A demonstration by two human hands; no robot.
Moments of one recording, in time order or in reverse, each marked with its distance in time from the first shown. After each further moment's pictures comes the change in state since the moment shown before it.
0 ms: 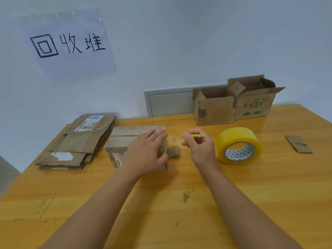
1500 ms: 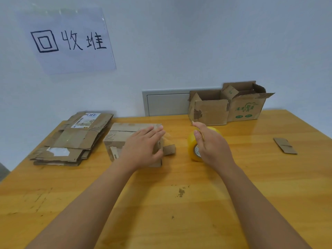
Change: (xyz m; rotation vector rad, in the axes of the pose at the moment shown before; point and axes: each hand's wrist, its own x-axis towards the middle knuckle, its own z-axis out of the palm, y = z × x) left_hand 0.001 -0.012 -0.002 0.010 -0.040 0.065; right_hand 0.001 -0.024 -0.049 -0.911 -0.162 -0.351
